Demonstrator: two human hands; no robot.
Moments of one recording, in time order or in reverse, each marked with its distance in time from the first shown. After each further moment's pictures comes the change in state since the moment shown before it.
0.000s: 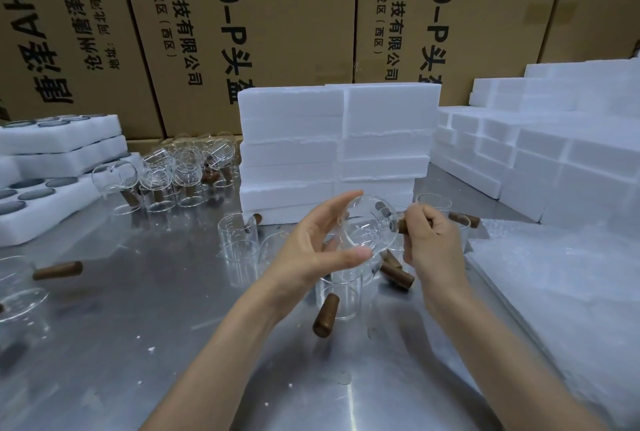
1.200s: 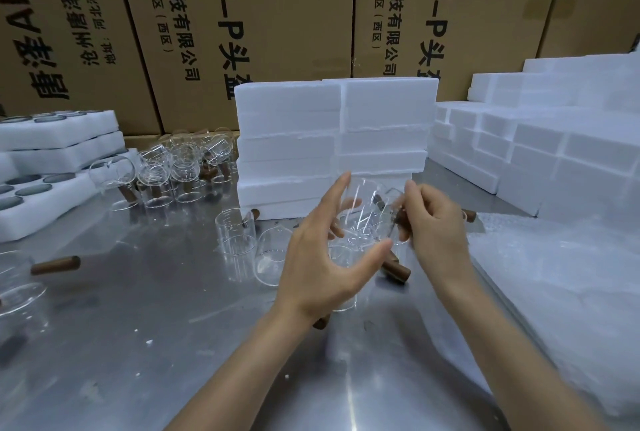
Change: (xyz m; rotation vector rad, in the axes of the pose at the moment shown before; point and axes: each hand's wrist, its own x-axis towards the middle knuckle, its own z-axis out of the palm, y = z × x) left_hand -0.006 -0.010 0.029 0.567 0.379 0.346; right_hand 0.009 -0.005 -0.007 -0.218 -0.041 -0.261
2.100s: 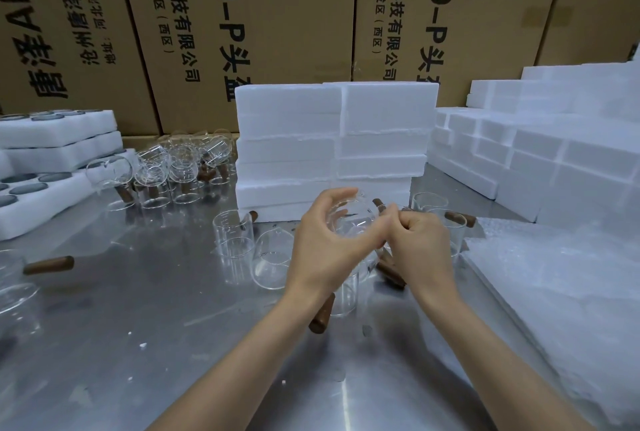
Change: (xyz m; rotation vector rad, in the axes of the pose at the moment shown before) left_hand 0.021 0.011 0.009 -0.335 0.038 -0.397; right_hand -0.010 0.011 0.011 -0.195 -0.018 -0.008
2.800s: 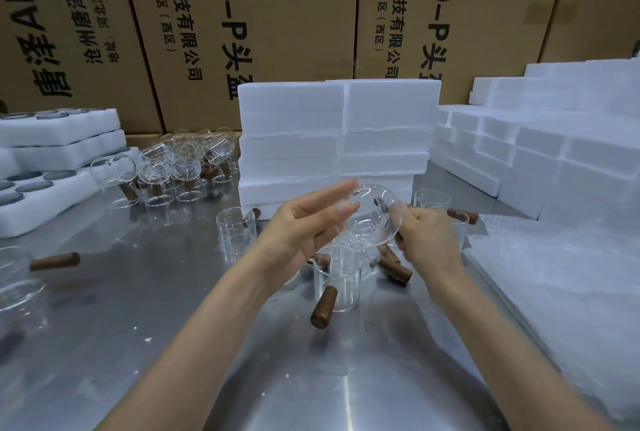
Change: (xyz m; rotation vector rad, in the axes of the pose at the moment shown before) left_hand 0.017 0.002 -0.043 -0.445 -0.415 -0.187; right_hand 0.010 0.000 -0.007 0.149 -0.089 0.146
